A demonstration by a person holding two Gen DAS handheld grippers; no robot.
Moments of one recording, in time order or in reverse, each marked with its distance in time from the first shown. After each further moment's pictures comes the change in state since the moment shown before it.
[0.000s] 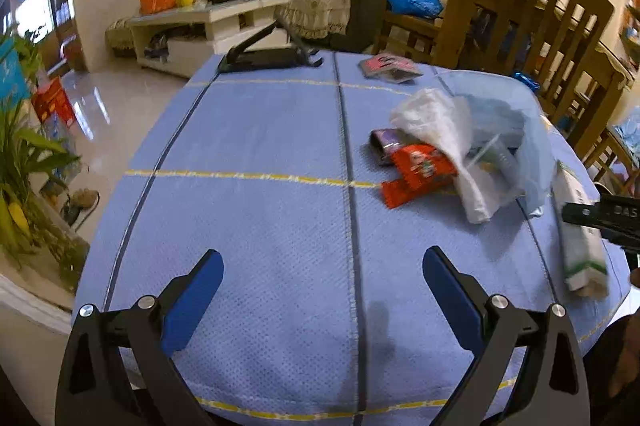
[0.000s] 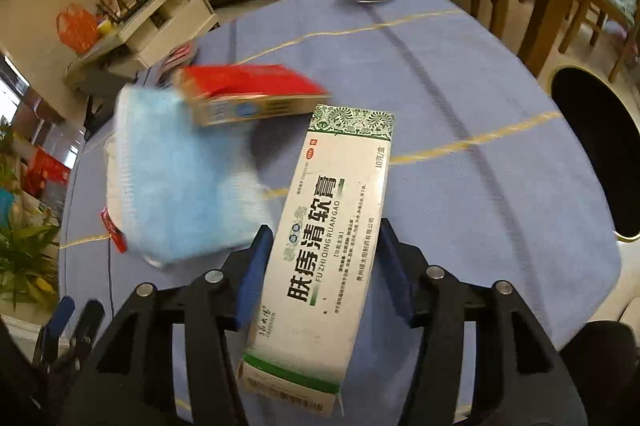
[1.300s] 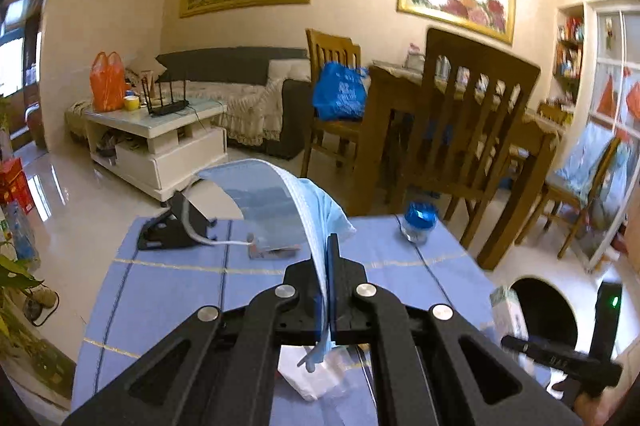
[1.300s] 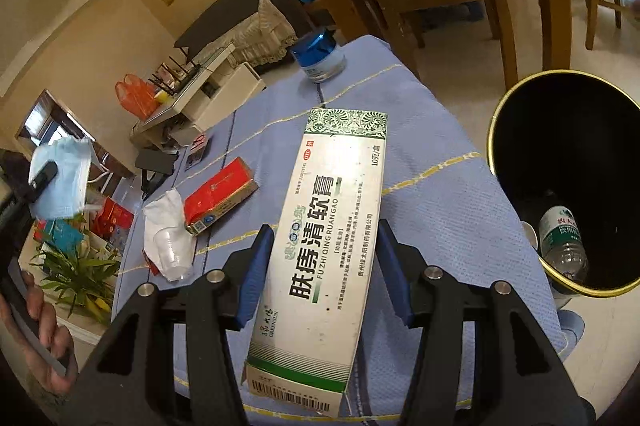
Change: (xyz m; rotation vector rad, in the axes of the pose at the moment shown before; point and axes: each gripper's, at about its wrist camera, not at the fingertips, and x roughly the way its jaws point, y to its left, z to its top) left arm -0.068 -0.109 0.112 0.083 -0.321 -0.183; right arm -0.041 -0.137 0.017 0.085 -0.192 0.318
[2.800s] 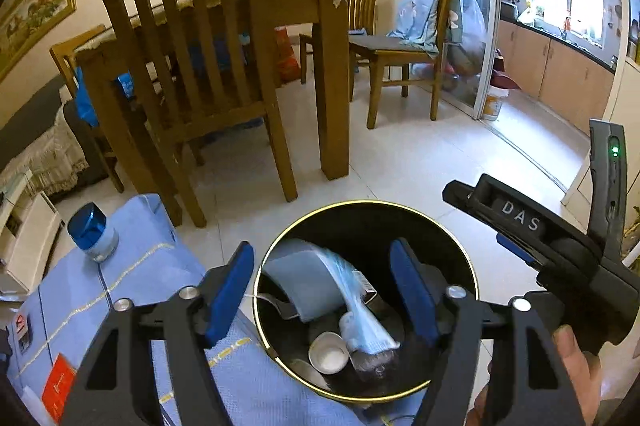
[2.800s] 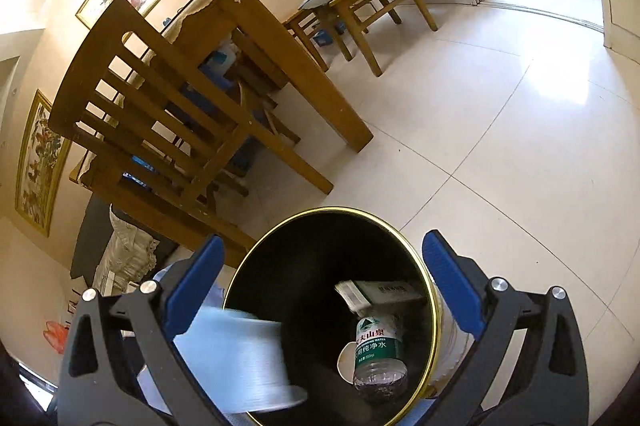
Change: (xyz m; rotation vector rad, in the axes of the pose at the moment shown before) left arm 0.116 -0.361 -0.070 0.523 0.212 -0.454; right arm -0.122 -0.234 0.029 0.633 -0.513 -0.403
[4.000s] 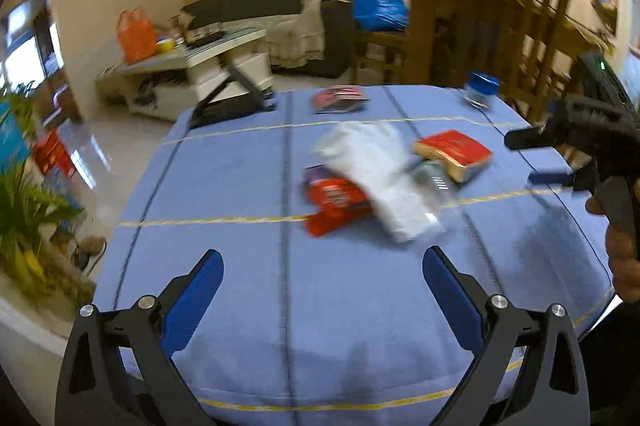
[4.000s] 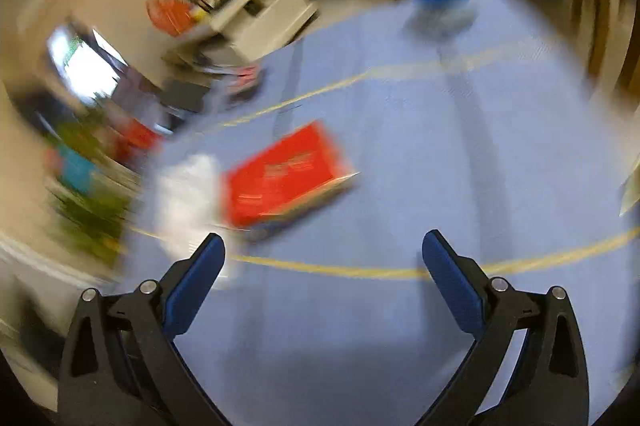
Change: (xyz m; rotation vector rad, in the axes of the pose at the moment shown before) left arm -0.244 0.245 -0.271 -0.573 0.085 0.578; right arm 0.044 0.283 -0.269 -0.690 0.911 0.498
